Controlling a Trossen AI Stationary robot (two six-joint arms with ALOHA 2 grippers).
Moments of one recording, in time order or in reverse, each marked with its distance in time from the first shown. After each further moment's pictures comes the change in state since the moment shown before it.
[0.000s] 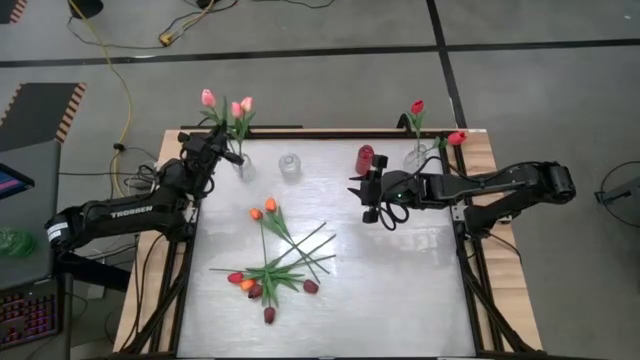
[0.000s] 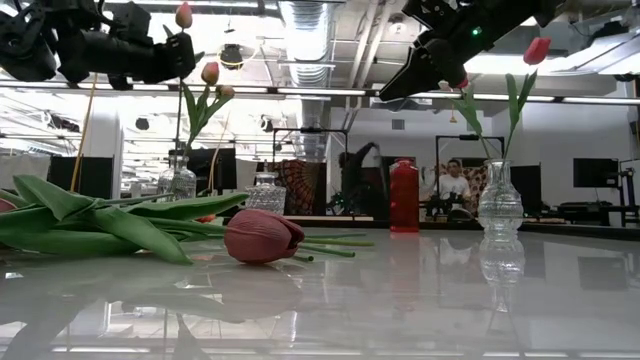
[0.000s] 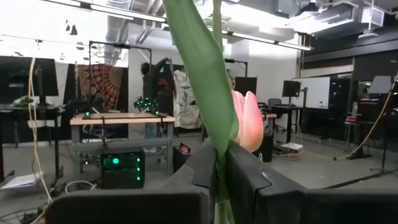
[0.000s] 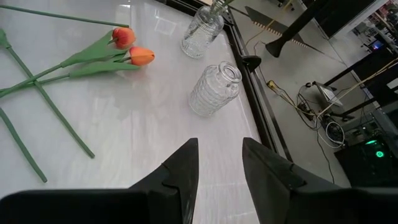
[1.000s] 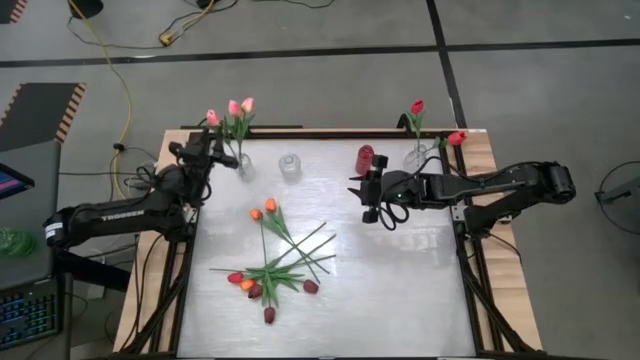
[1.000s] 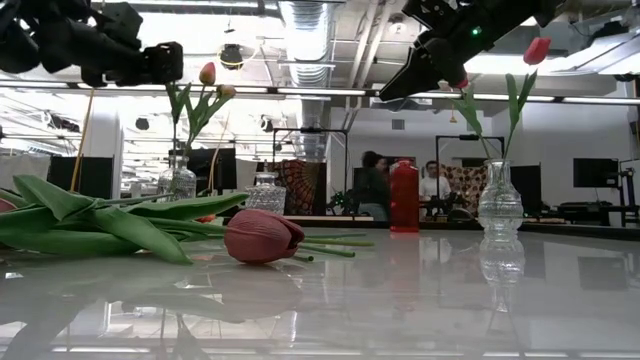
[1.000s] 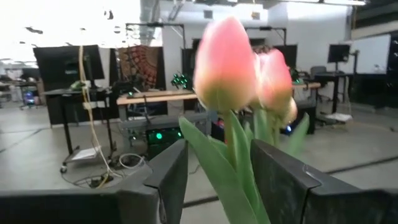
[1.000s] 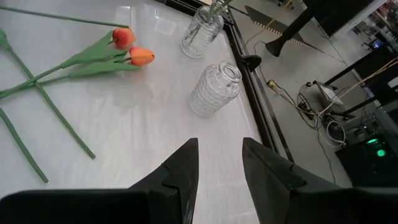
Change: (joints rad) left arm -0.151 -0.155 0.000 -0.243 -0.313 0.081; right arm 0.000 0.000 0.000 0.000 0.000 0.016
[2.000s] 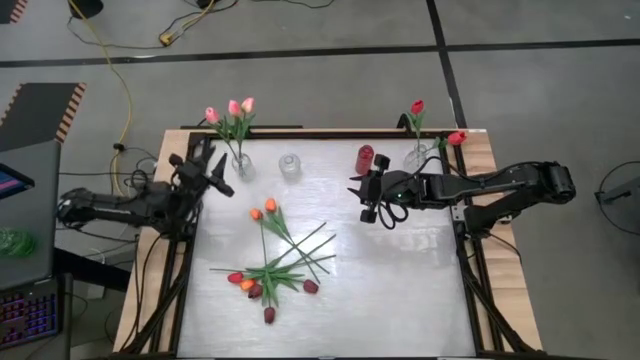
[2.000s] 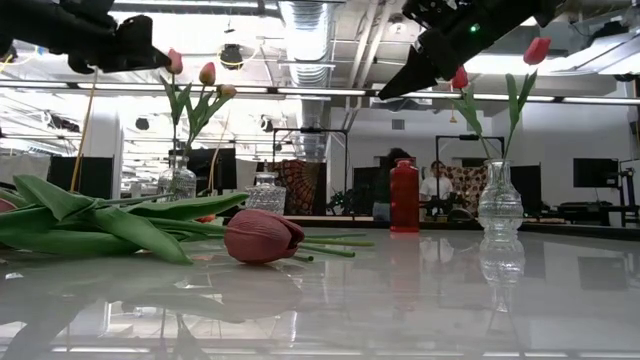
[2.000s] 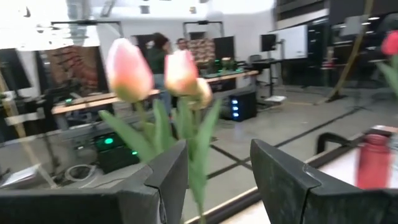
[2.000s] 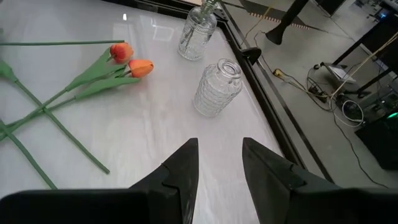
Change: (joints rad) left arm -0.452 -0.241 0.000 -0.260 -0.186 0.089; right arm 0.000 0.000 0.000 0.001 0.000 0.150
